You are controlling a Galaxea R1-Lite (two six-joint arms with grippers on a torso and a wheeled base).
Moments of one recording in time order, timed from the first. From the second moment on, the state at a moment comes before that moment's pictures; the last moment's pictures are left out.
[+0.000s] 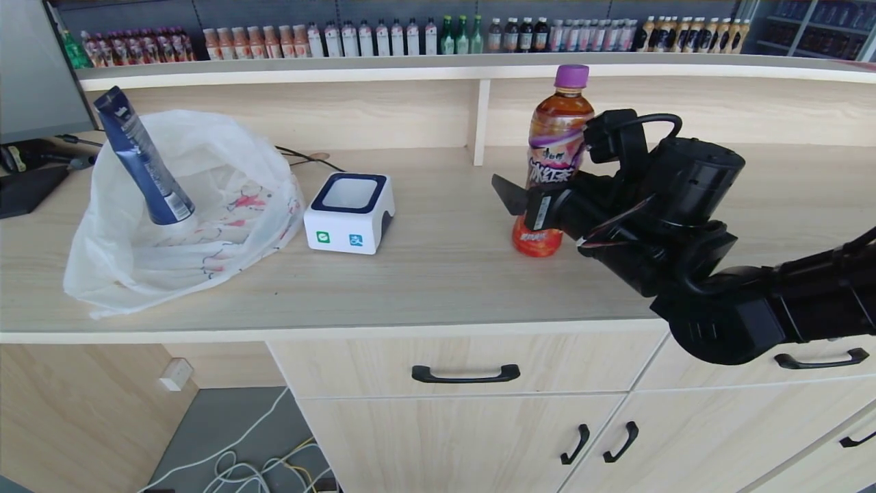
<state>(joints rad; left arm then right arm) 0.00 0.00 0.00 0.00 0.00 0.00 0.51 1.93 -1.12 -1.00 -0.12 -0.03</state>
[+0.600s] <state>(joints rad) 0.00 0.00 0.00 0.00 0.00 0.00 0.50 1.93 -1.15 -1.00 -0.12 -0.03</state>
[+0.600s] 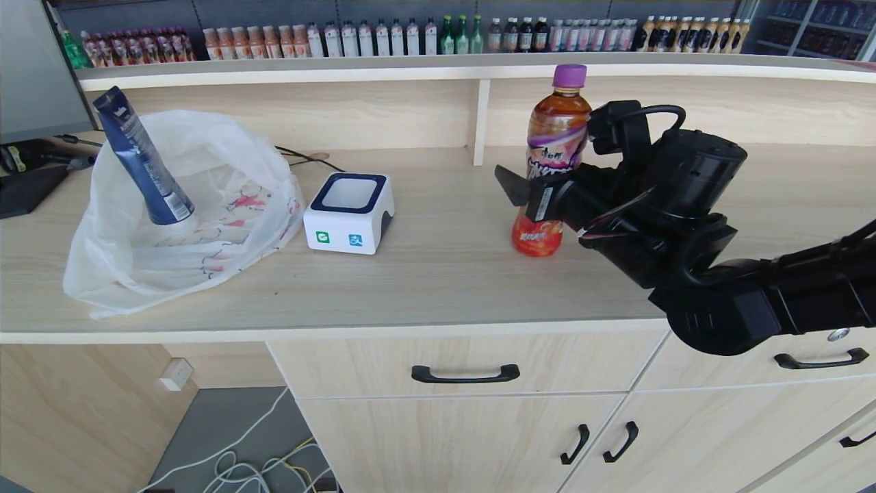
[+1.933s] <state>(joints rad) 0.00 0.00 0.00 0.00 0.00 0.00 0.57 1.83 -1.26 -0.82 -0.11 -0.04</state>
